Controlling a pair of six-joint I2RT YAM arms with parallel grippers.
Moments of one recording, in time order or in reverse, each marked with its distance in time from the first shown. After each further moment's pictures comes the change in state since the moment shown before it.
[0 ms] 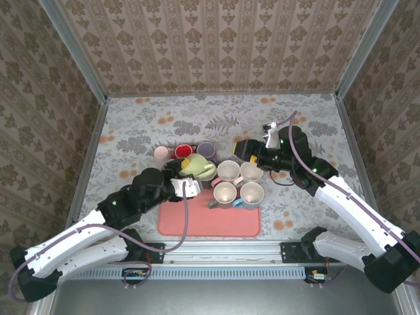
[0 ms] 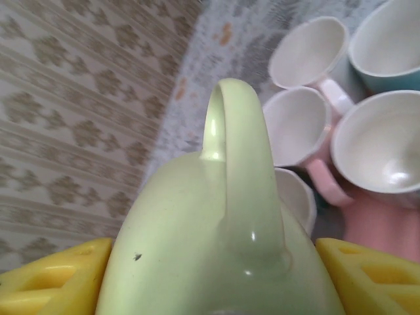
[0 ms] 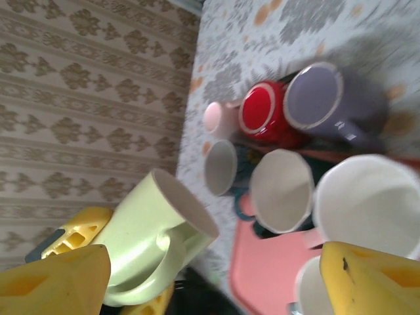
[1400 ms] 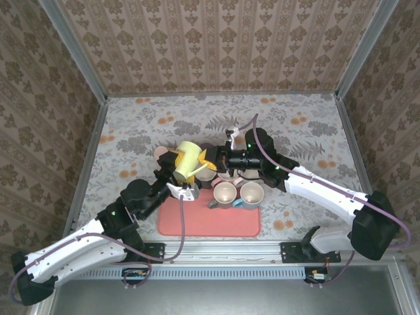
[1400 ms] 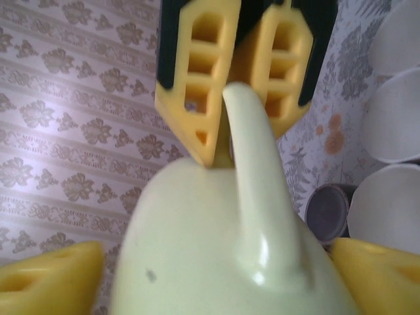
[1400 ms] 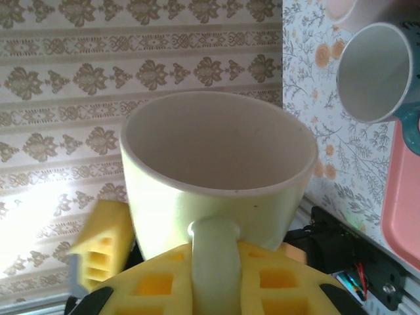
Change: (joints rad) left arm -0.041 -0.127 -0.161 0.306 -0.122 0.322; right arm 0.211 0.252 0.034 0.424 -0.132 0.447
